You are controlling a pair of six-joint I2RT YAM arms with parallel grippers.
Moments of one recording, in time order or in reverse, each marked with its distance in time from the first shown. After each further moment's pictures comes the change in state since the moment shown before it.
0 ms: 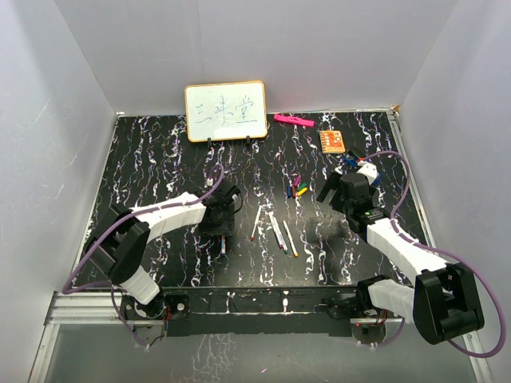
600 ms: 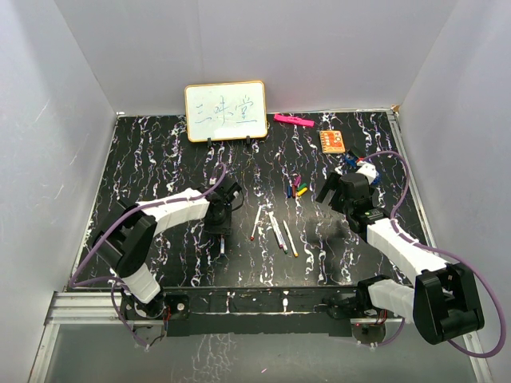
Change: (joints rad) left arm 0.013 0.069 0.040 -0.010 0.080 0.024; right arm 0.000 0.000 0.000 0.000 -0.023 0.000
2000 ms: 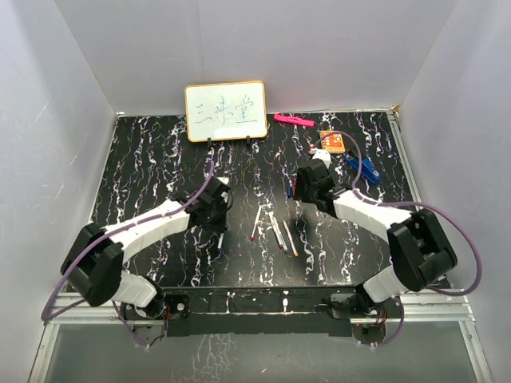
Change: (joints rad) left arm 0.000 -0.214 -0.085 0.090 0.042 0.101; right arm 0.232 0.331 0.268 -0.060 0.047 -0.072
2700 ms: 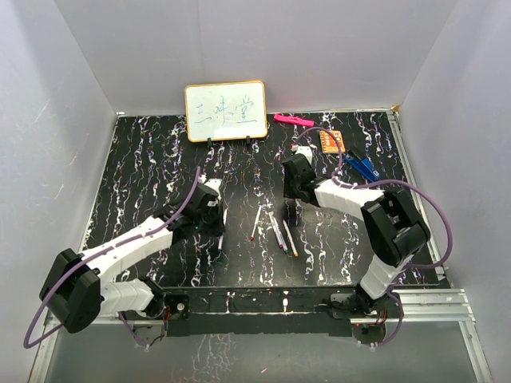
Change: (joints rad) left arm -0.001 -0.253 -0.165 0.142 0.041 0.005; right arm 0.056 0.249 0.173 0.002 0.005 -0.040
